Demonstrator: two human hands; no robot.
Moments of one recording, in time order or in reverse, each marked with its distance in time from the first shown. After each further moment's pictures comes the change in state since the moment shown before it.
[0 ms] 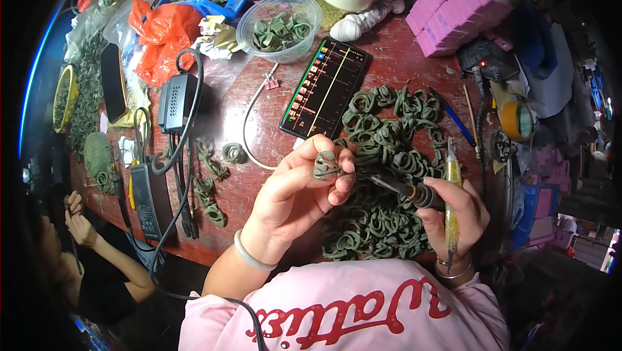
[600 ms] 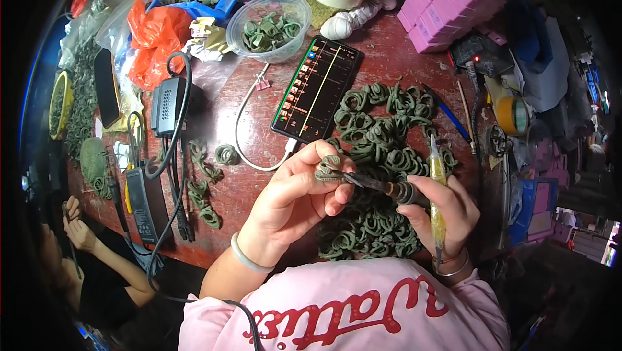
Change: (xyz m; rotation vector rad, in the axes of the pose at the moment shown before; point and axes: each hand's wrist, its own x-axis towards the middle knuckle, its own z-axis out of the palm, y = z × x) left_hand 0.000 -0.007 0.012 0.076 0.148 -0.017; right_hand 0.000 0.000 0.007 -0.069 -0.048 -0.017
